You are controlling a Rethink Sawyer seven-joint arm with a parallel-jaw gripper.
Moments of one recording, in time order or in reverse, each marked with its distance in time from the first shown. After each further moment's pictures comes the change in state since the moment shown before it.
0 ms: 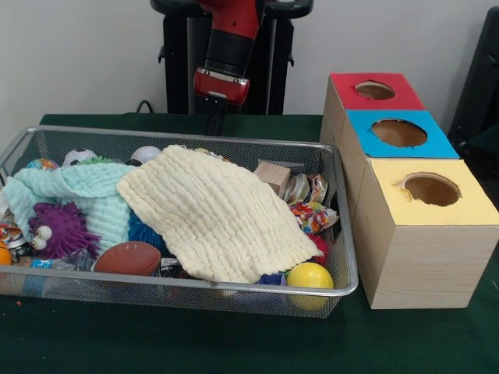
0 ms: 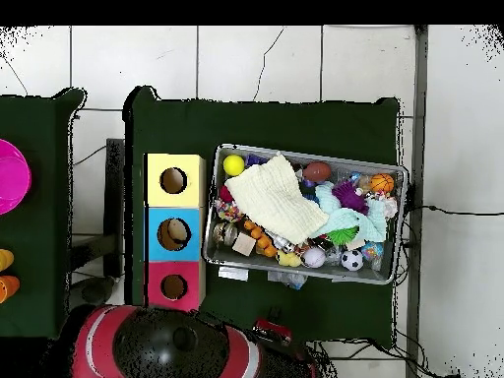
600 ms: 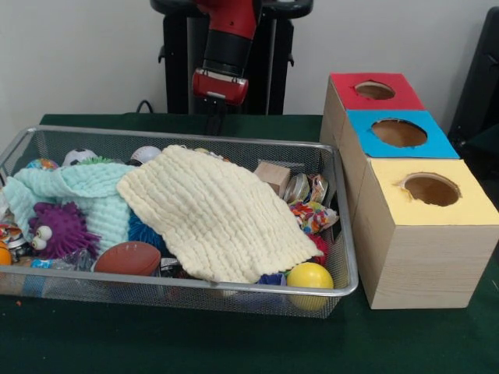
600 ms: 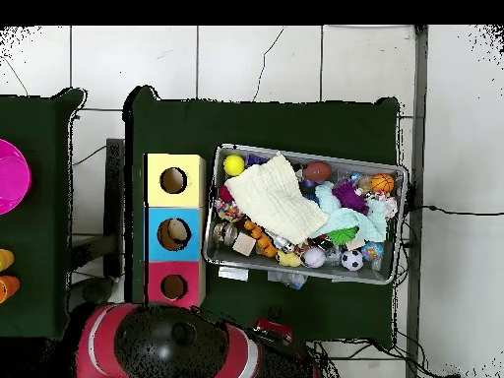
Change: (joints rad) arm 0.017 0.045 -0.020 0.000 0.043 -0.084 0.000
